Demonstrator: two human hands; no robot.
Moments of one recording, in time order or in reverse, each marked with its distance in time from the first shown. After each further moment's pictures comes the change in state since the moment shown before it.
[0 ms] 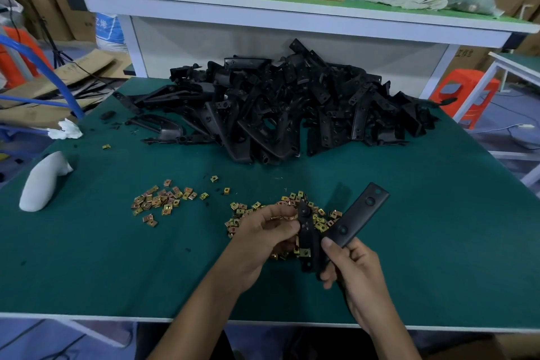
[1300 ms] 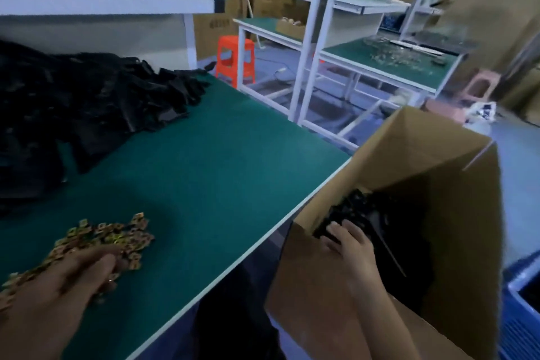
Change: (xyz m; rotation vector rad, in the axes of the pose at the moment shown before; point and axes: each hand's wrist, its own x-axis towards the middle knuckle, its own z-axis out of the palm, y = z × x) left_hand 0.010 -0.017 0.030 0.598 -0.182 0.043; right_hand -0.164 -0.032 -0.204 0.268 1.137 0.130
